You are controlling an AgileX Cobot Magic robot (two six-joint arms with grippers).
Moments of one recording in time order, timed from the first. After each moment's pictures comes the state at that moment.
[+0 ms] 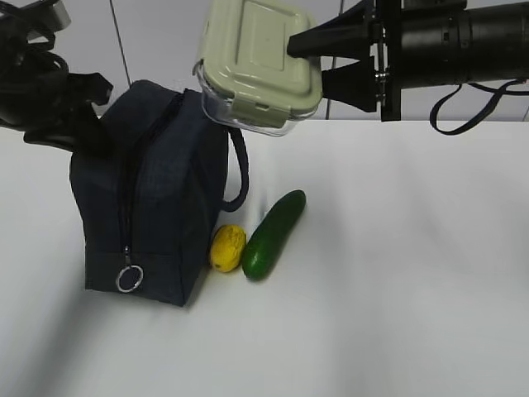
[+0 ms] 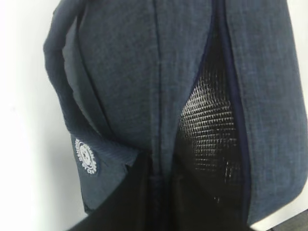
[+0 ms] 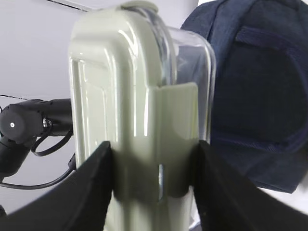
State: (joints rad) left arm -0.23 1.62 -1.25 -0.45 0.85 0.14; right arm 0.07 1.76 -1.25 1.55 1.16 -0.75
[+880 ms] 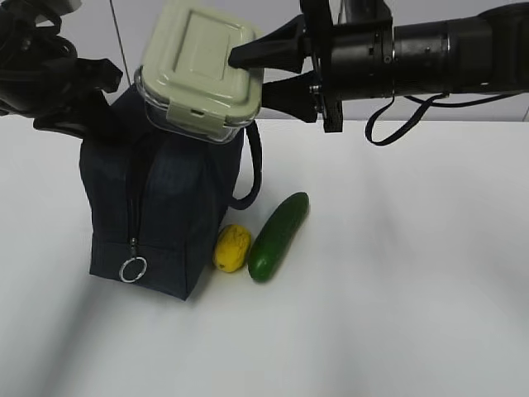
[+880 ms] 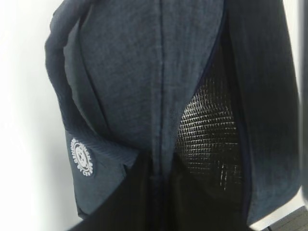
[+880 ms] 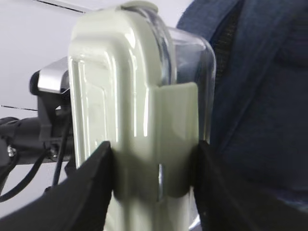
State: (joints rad) left arm -0.27 1.61 -1.29 -0.45 0.87 0.15; right arm 0.21 1.85 -1.31 1.66 1.05 -0.76
